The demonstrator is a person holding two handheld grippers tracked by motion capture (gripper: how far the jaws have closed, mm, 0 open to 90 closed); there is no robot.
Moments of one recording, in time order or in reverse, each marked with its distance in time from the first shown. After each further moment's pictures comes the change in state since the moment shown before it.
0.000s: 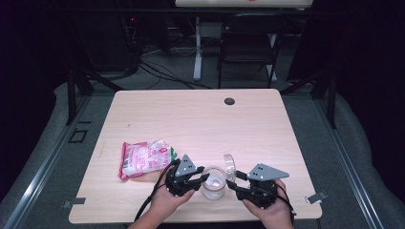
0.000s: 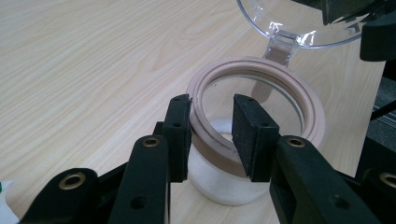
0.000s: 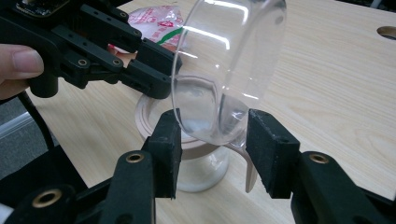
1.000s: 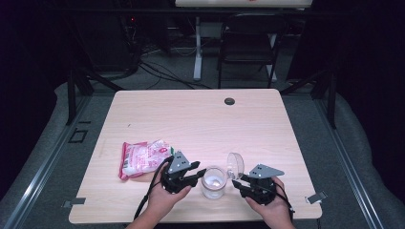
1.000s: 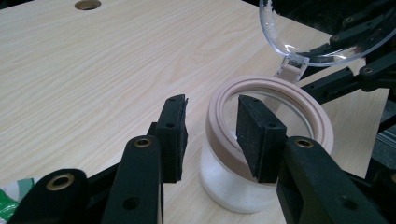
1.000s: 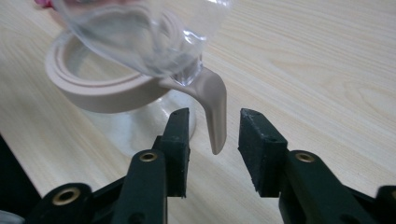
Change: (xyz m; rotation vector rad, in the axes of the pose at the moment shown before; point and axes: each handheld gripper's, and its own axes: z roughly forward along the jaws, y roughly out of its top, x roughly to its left) left arm 0.010 0.002 -0.011 -0.061 0.032 -0.046; right arm -0.027 -0.032 0.028 0.101 -0.053 0.019
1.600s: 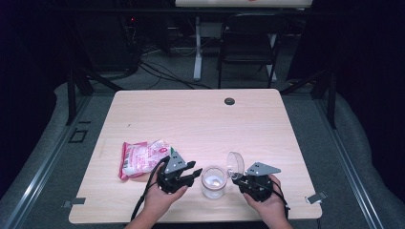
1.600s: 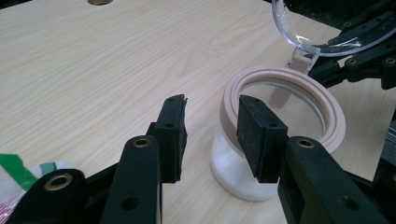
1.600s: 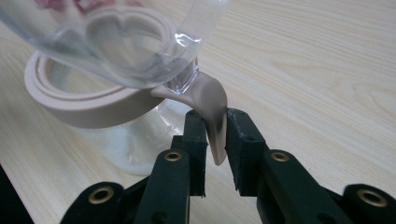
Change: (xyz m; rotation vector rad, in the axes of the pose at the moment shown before) left arm 0.005 -0.005 -0.008 0.011 0.030 -0.010; right arm -0.004 0.000 0.013 -0.013 0.010 0.029
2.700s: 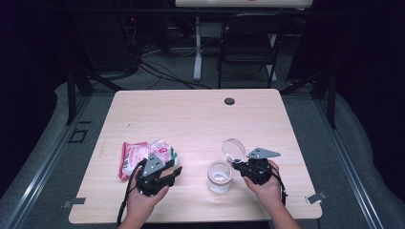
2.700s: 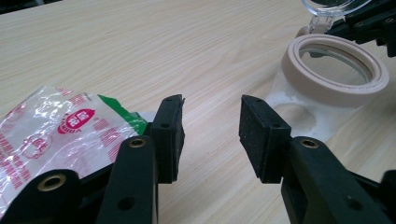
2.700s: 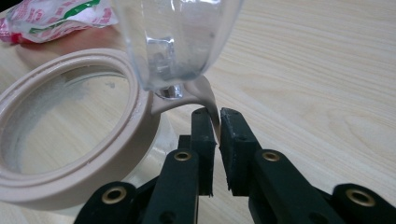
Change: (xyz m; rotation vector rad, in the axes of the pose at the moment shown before) left arm 0.024 -0.023 -0.037 -0.017 0.141 -0.081; right arm -0.034 0.020 0.024 -0.028 0.000 0.064
